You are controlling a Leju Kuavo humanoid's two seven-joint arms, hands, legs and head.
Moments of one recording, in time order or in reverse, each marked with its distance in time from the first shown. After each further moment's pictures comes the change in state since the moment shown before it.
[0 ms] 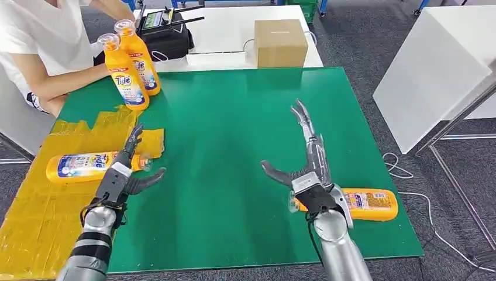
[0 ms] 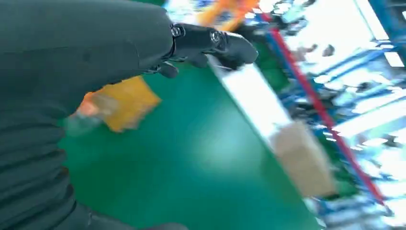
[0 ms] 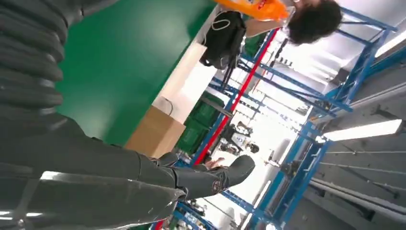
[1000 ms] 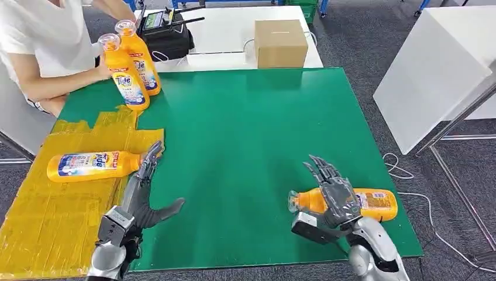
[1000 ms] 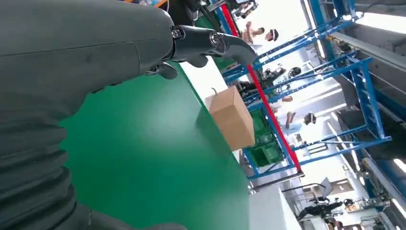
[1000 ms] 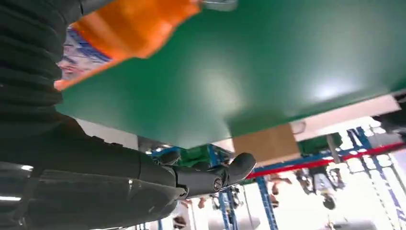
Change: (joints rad) left arm 0.269 -0.061 -0.191 -0.352 0.125 -0.018 0.017; right arm 0.178 -0.305 -0.033 0.047 0.491 -0.041 0.153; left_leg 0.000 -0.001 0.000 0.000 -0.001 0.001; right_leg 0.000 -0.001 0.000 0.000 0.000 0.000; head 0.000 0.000
